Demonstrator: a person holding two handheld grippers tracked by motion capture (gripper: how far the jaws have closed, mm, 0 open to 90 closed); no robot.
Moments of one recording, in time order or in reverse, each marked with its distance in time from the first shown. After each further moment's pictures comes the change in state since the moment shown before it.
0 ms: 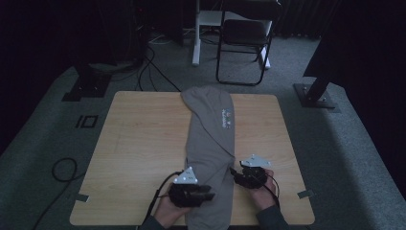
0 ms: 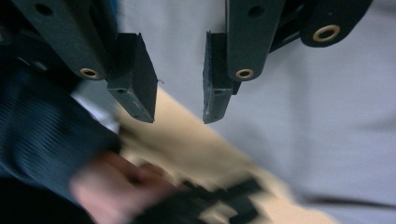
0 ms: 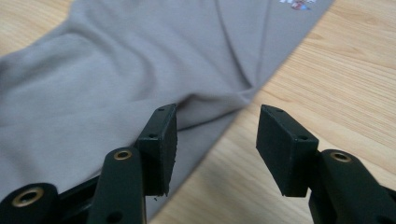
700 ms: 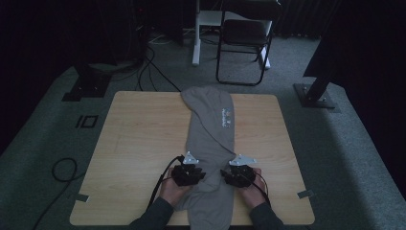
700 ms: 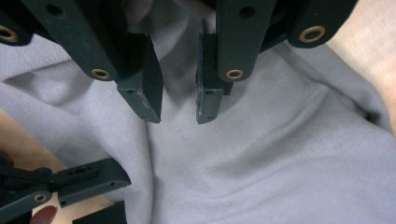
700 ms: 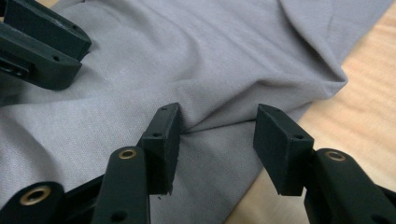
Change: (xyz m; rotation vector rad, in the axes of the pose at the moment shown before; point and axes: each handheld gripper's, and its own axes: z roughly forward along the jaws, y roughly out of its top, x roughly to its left) left arm 0.056 -0.001 0.059 0.138 0.168 -0.064; right arm 0.010 0.001 0.038 0.072 0.051 -0.042
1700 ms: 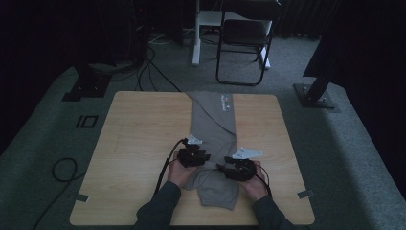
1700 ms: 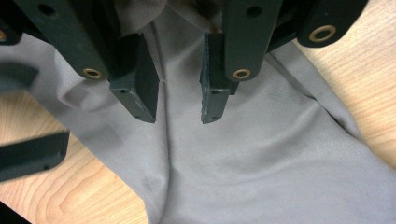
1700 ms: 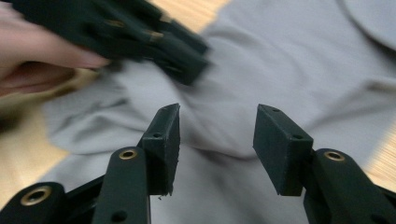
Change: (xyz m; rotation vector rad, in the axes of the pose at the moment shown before) left arm 0.025 0.044 0.017 -0.066 0.012 -0.085; right arm -0.008 0.024 -0.014 -0.126 0.195 -0.013
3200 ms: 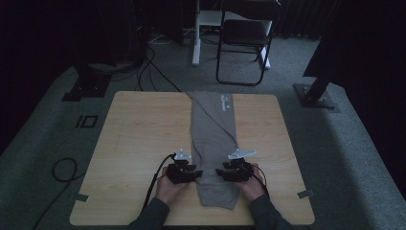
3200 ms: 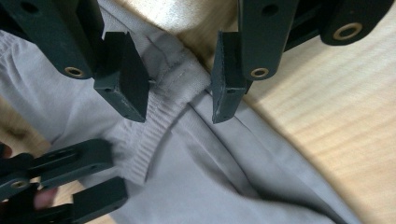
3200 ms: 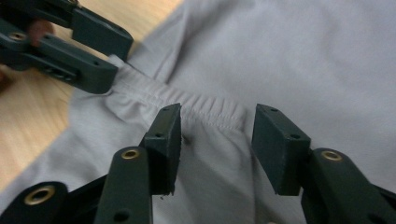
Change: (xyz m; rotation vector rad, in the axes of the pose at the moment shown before) left arm -0.009 -0.052 -0.032 0.038 -0.048 -0.027; right arm -0.003 -0.009 0.018 0.167 0.008 0.075
